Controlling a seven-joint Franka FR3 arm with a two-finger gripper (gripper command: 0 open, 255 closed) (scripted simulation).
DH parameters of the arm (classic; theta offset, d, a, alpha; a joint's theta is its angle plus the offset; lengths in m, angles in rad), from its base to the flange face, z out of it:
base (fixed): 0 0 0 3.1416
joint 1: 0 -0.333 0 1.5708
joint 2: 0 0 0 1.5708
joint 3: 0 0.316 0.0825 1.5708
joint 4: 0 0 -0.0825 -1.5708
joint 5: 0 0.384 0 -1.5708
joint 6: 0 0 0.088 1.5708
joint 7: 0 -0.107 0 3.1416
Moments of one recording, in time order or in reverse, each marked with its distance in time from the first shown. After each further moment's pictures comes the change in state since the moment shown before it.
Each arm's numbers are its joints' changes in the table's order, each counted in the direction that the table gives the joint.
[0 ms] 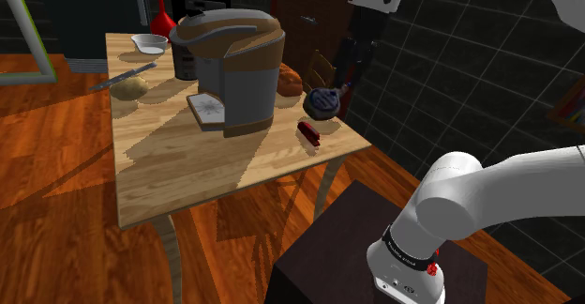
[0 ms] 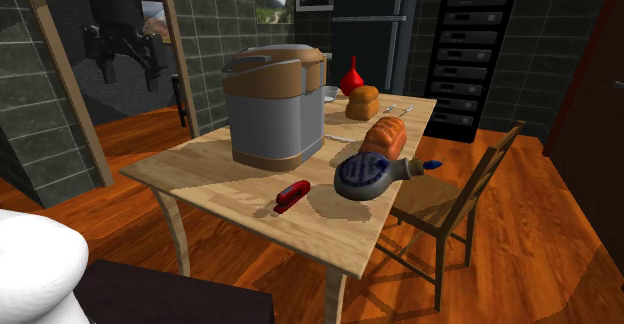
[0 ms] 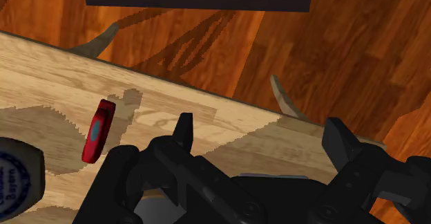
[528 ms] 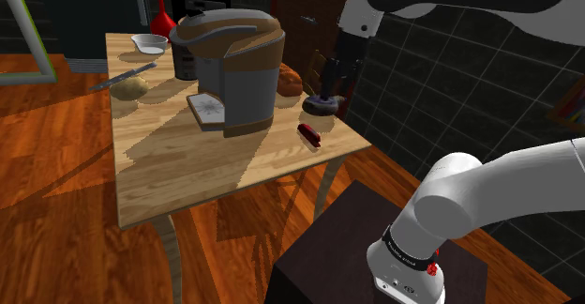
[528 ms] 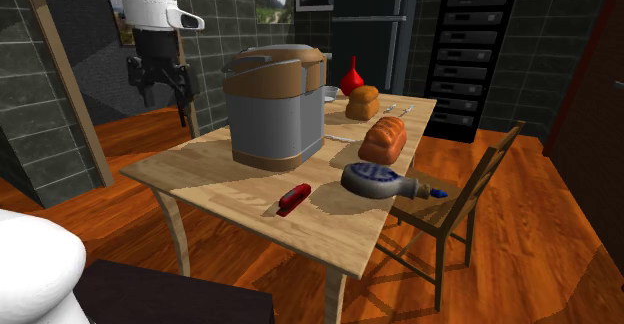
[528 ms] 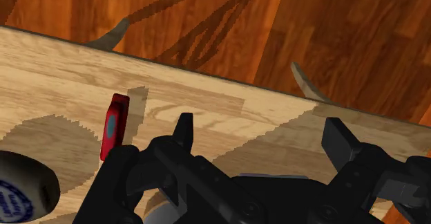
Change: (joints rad) arm 0.043 0.077 -0.028 -0.103 -0.040 -0.192 0.011
